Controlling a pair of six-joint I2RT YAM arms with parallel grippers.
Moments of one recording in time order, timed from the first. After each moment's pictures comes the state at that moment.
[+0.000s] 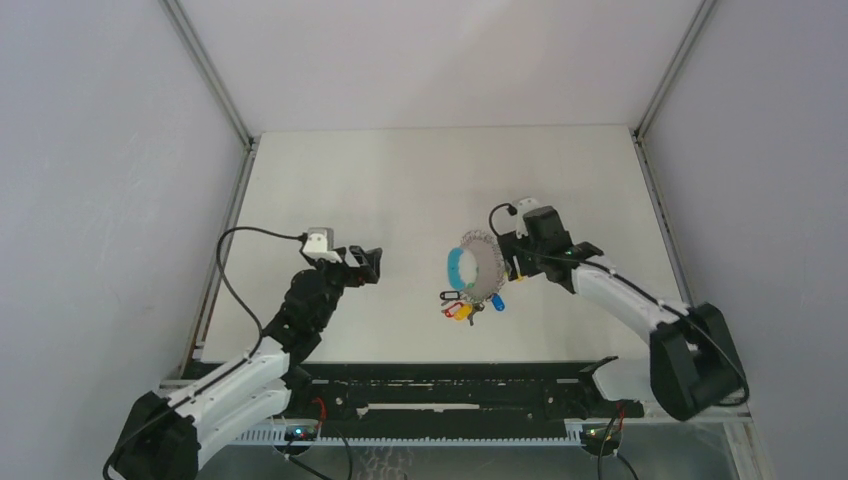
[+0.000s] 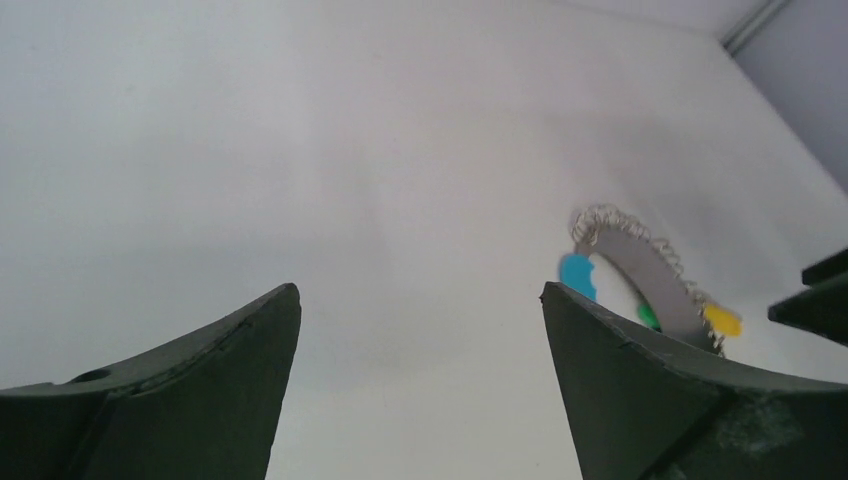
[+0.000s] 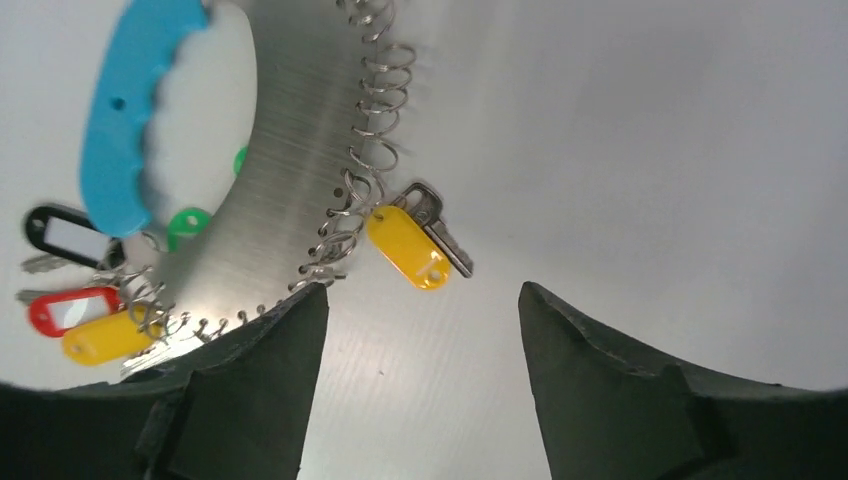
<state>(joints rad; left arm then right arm) -0.55 0.83 0.23 0.48 -0.26 -0.36 0.43 1.36 0.77 -0.34 0.05 0.04</state>
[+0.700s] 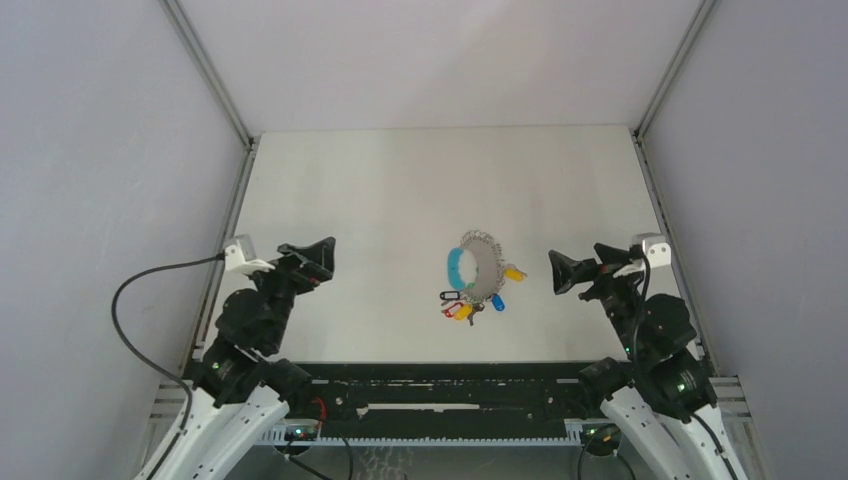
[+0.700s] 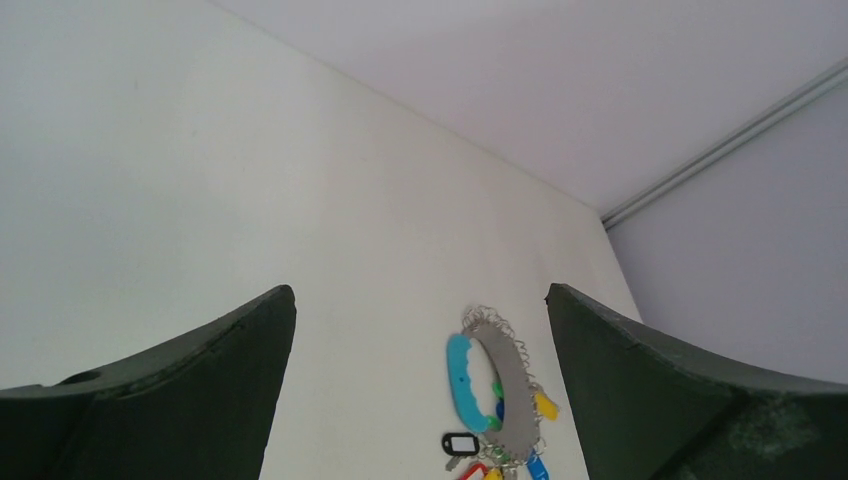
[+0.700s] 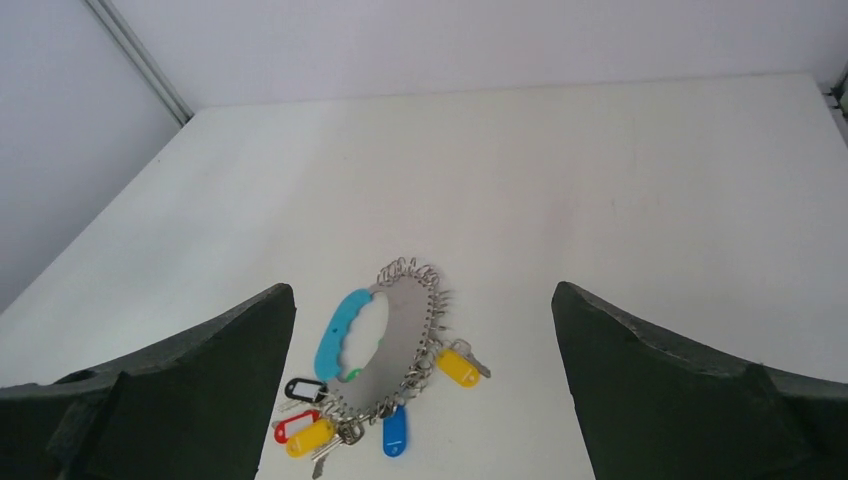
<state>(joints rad) -0.55 0.28 0.50 -0.25 -0.45 -0.68 0.44 0.25 0.62 -0.41 0.17 0.23</state>
